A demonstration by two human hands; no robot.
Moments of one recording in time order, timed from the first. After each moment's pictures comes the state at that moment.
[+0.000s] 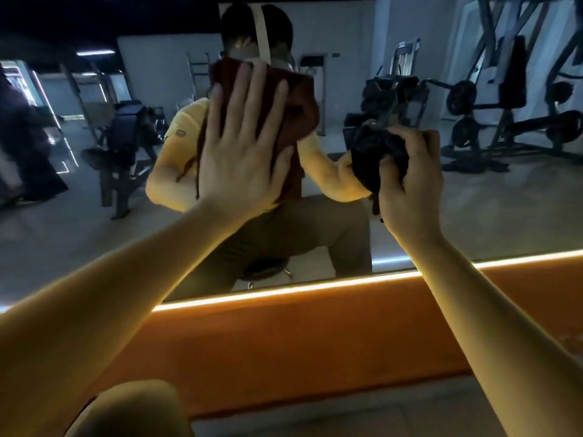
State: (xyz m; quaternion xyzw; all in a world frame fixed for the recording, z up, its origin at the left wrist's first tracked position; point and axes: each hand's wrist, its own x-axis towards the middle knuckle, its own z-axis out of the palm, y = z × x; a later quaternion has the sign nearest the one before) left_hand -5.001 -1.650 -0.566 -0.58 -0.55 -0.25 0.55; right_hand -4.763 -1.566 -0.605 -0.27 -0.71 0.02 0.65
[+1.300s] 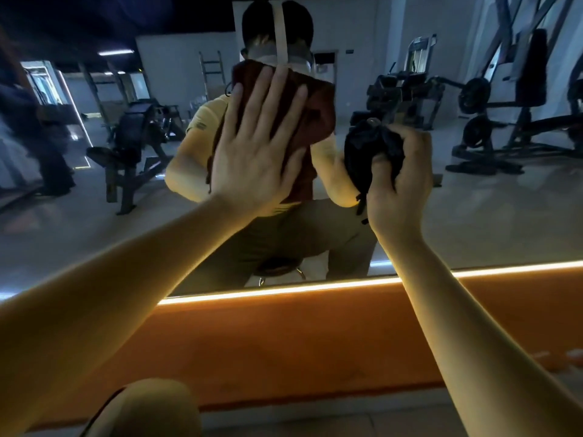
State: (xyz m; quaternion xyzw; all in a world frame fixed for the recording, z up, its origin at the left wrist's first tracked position) left_hand -4.910 -1.588 -0.561 -0.59 -0.54 -0.23 0.56; right_hand -4.706 -1.513 -0.599 -0.23 -0.65 0.06 0.72
